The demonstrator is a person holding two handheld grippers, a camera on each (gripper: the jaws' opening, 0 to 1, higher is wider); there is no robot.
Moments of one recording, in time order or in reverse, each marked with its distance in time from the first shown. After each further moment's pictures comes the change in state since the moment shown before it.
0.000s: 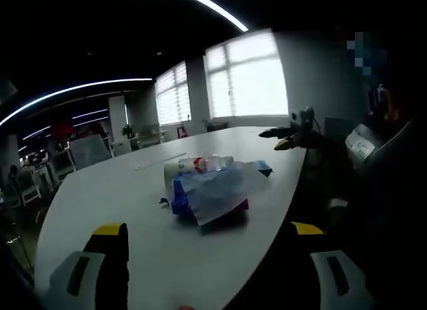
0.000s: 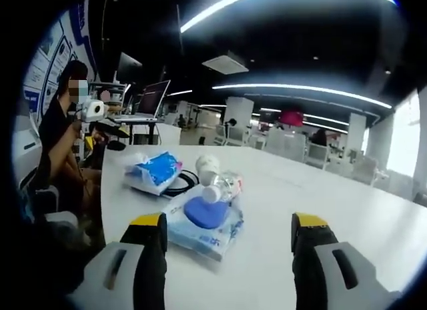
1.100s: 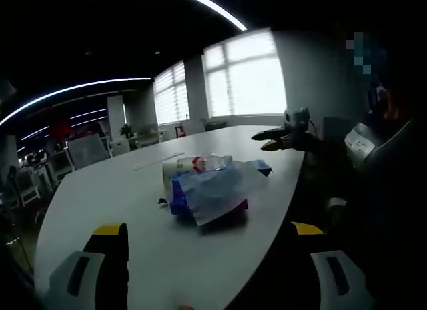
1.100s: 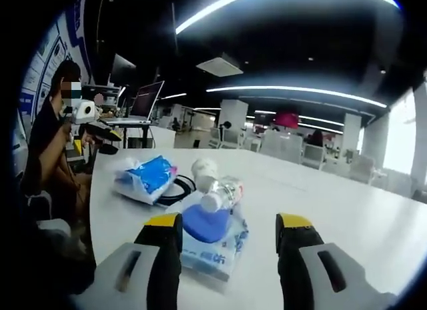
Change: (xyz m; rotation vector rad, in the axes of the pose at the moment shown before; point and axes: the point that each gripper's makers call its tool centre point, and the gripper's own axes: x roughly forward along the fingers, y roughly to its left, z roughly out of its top) left arm 0.002 0.001 0.000 0.004 0.007 -0.007; right arm 0.030 0.006 0.001 0.015 -0.013 -0.036
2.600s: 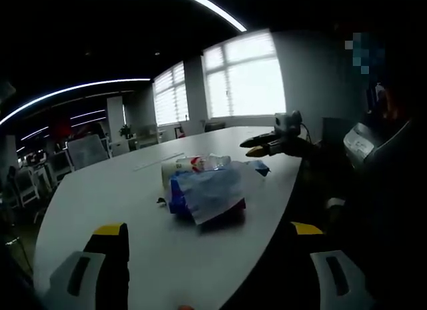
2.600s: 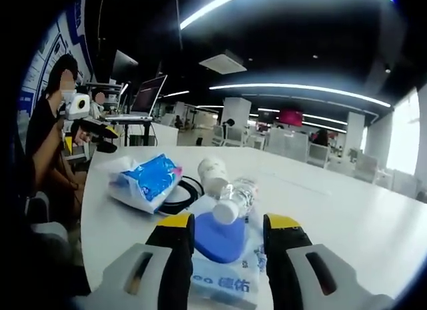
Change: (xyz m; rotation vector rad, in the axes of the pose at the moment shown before) left arm -0.004 -0.003 -0.002 0.001 -0.003 -0.008; right arm 0.042 0.024 -0.001 -0.003 0.011 0.019
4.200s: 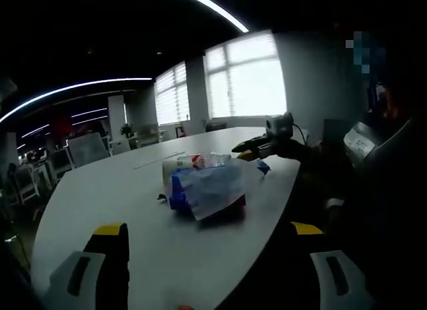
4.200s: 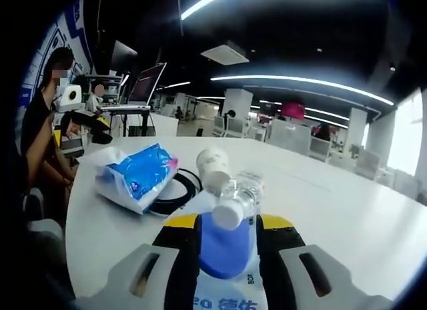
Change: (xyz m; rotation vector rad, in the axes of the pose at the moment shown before) left arm -0.002 0.001 -0.007 -0.014 0.000 0.001; right arm 0.034 0.003 -0.010 -0.027 0.061 -0.005
